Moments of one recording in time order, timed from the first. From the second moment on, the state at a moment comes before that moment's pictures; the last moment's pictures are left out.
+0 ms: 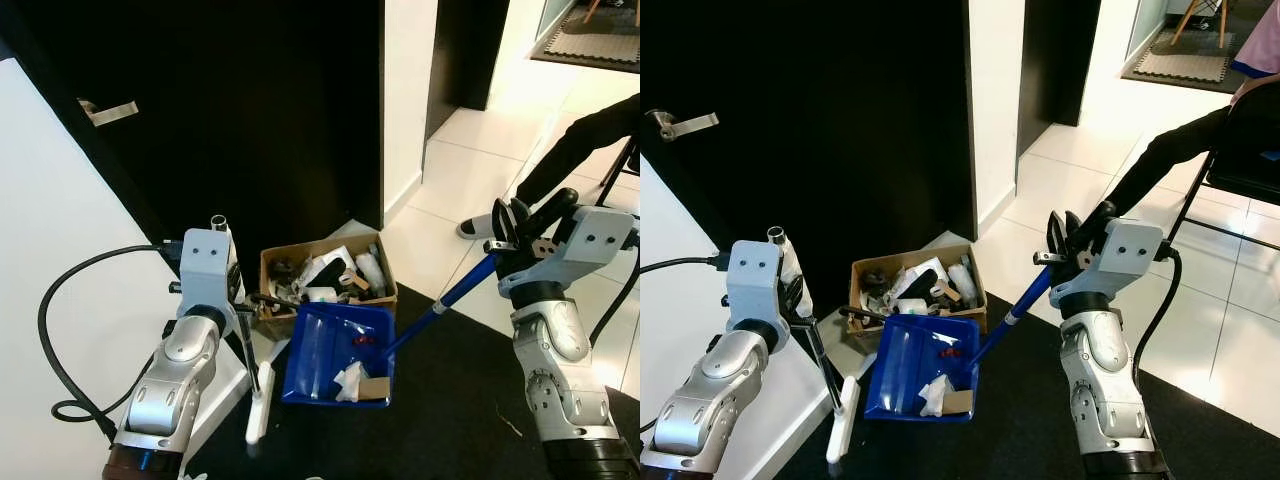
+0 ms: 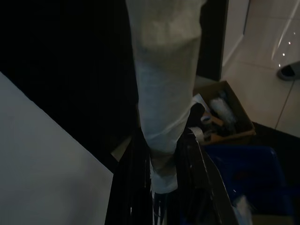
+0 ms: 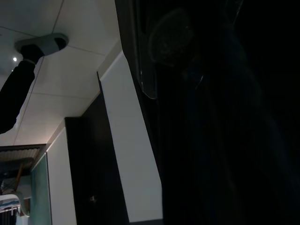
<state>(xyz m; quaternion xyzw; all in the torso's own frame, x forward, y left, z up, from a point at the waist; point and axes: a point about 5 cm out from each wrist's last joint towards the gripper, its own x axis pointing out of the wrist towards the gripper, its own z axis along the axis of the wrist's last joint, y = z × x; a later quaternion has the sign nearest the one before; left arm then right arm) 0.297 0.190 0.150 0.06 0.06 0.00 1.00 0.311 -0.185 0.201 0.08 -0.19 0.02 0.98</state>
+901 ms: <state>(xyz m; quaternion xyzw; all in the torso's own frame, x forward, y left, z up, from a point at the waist) 0.321 0.175 0.191 0.04 -0.02 -0.04 1.00 0.319 -0.198 0.289 0.03 -0.28 -0.03 0.96</state>
